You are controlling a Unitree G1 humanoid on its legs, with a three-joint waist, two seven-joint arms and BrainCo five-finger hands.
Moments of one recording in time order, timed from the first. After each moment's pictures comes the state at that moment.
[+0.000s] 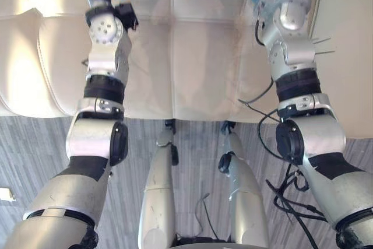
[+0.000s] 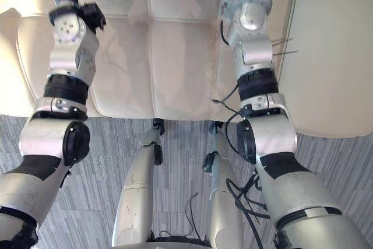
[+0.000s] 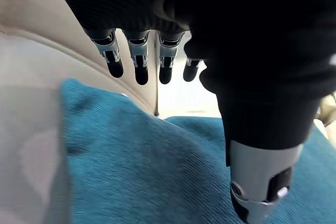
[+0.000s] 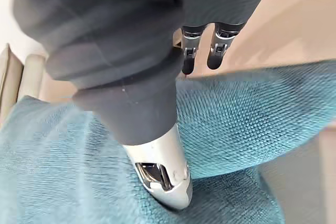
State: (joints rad) left arm -1.09 0.36 0.18 0.72 -0.23 -0.12 0.36; right arm -1.12 -0.26 -0.12 0.50 0.15 -0.04 -0.37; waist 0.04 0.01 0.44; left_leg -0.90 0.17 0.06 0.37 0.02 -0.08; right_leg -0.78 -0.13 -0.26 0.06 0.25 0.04
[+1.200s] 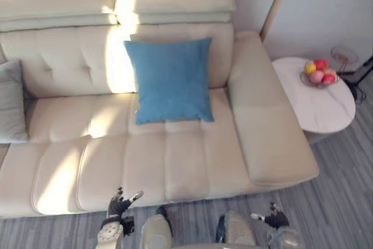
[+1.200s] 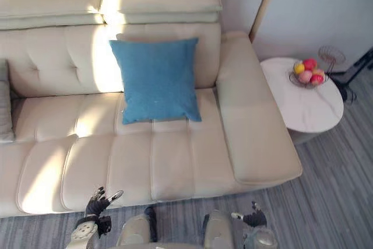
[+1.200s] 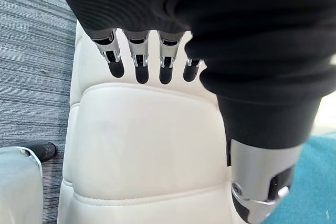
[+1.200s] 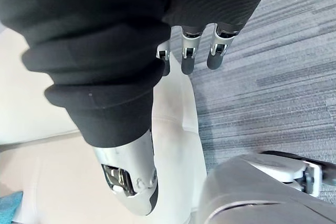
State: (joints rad) left arm 0.14 0.14 0.18 0.74 -0.04 -0.11 0.10; right arm 0.11 -0.12 -0.23 0.86 -0.09 -0.06 -0.07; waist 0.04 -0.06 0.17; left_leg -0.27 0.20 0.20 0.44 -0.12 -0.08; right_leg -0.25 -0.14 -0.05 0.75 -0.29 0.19
